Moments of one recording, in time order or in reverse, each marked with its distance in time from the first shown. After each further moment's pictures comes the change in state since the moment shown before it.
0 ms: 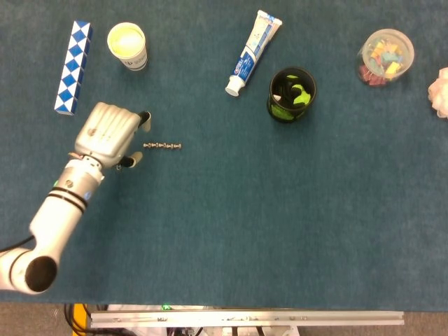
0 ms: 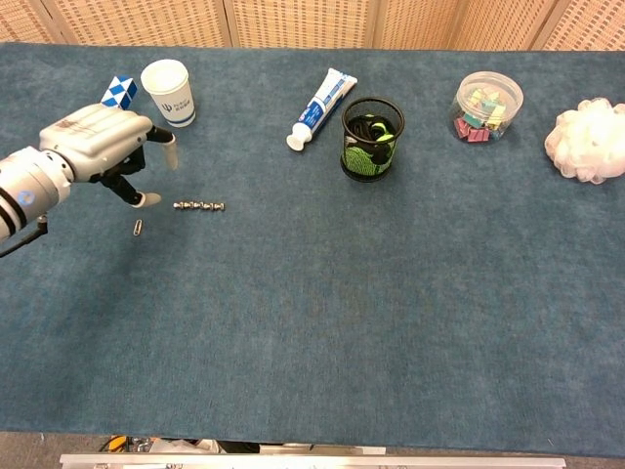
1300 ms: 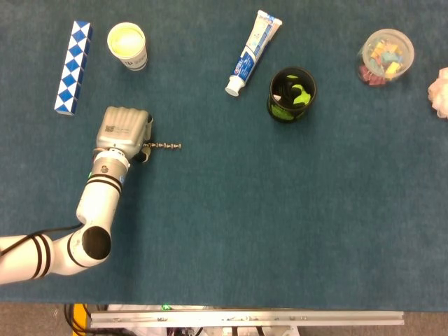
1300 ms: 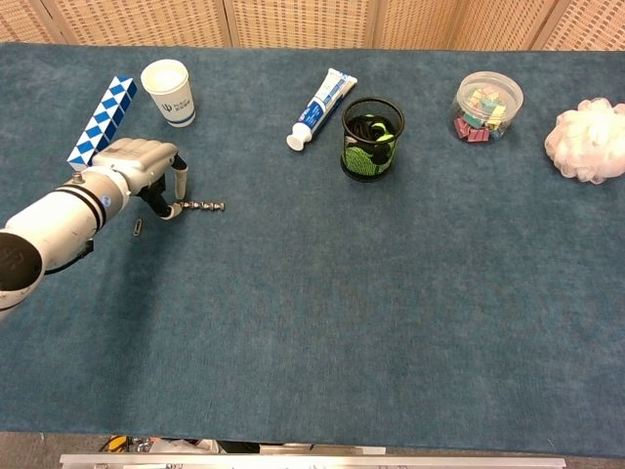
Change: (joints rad) left arm -0.198 -0.225 0.026 0.176 -0.539 0.073 0.191; right arm -0.042 0.002 -0.010 0.053 0.013 0.037 0.074
